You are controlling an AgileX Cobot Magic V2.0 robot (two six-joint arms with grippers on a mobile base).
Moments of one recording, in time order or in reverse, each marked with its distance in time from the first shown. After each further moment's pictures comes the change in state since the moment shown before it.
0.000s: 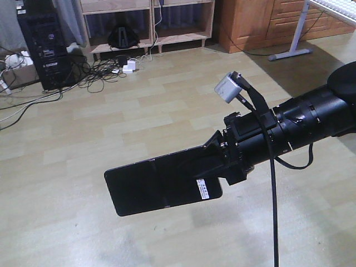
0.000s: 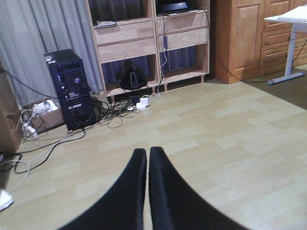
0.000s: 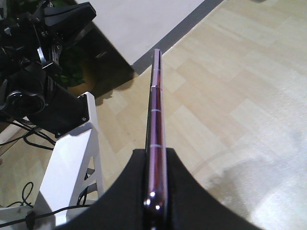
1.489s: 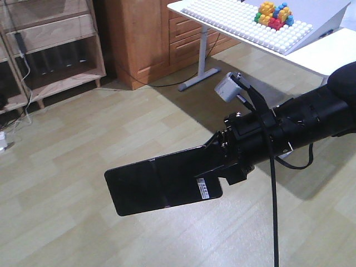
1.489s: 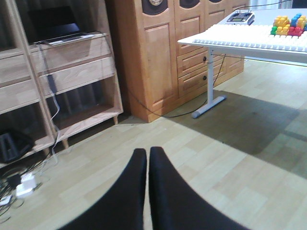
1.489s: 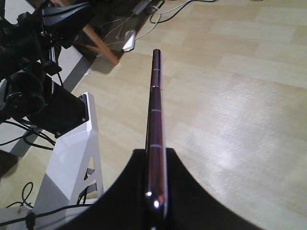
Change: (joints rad) left arm 0.000 0.000 0.000 0.000 0.000 0.000; right arm 0.000 0.000 0.000 0.000 0.000 0.000
